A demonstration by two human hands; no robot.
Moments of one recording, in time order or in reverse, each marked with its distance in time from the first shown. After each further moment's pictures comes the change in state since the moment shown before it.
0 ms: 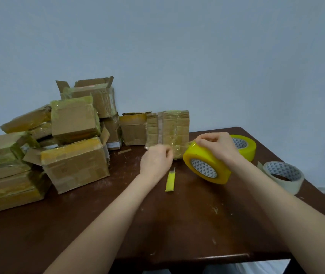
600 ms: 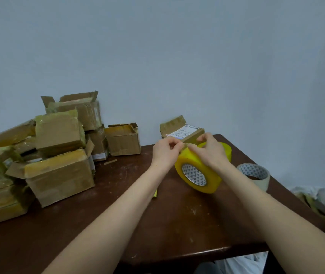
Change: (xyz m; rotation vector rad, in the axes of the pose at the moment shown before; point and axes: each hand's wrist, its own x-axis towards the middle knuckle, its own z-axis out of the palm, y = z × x) left_hand 0.012 0.082 0.001 -0.665 0.006 -0.077; right_hand -0.020 0.002 -0.031 -0.160 0.129 0.085
